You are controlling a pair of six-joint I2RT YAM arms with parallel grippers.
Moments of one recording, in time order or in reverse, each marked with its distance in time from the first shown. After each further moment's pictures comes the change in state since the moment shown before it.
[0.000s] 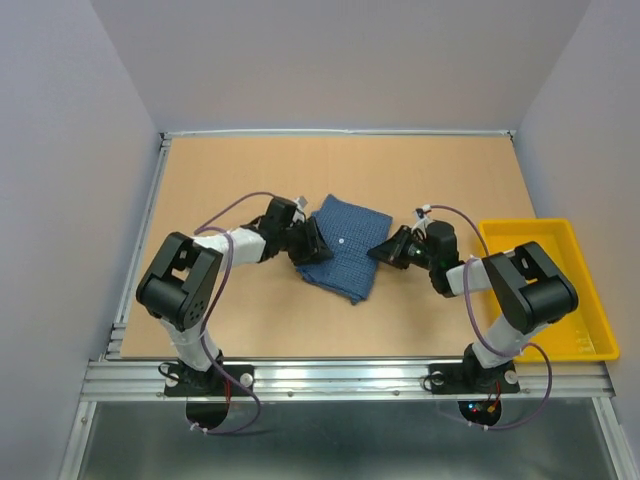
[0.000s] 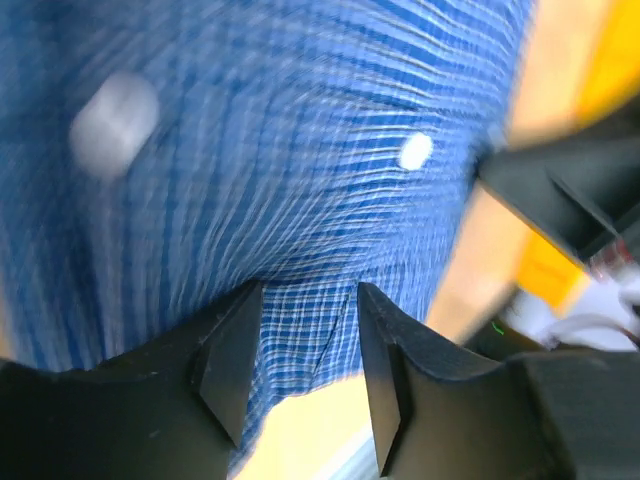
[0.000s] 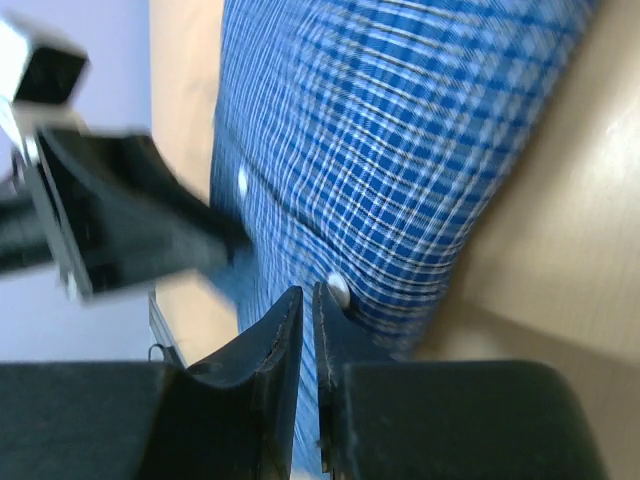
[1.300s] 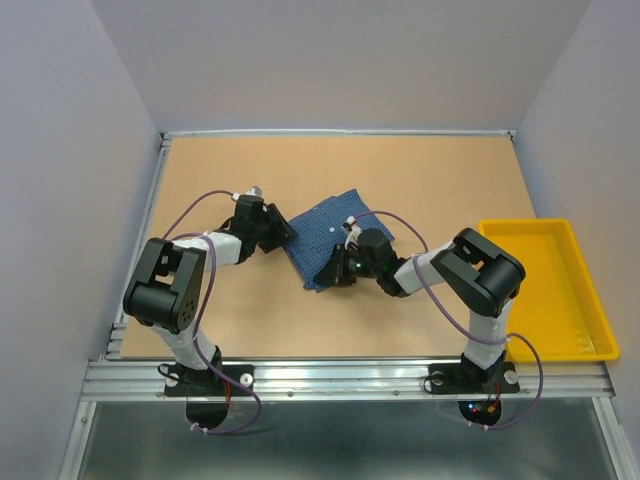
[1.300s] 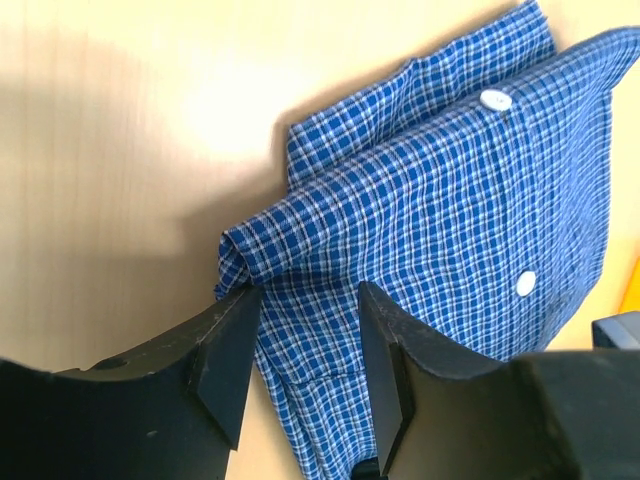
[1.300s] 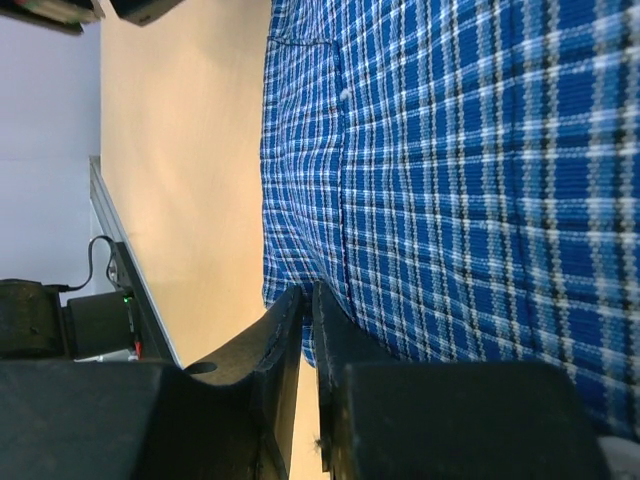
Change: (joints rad) left arm 0.216 -0.039 -0.056 0.105 -0.270 0.015; right arm 0.414 0.209 0.265 -0.158 0.105 -0.092
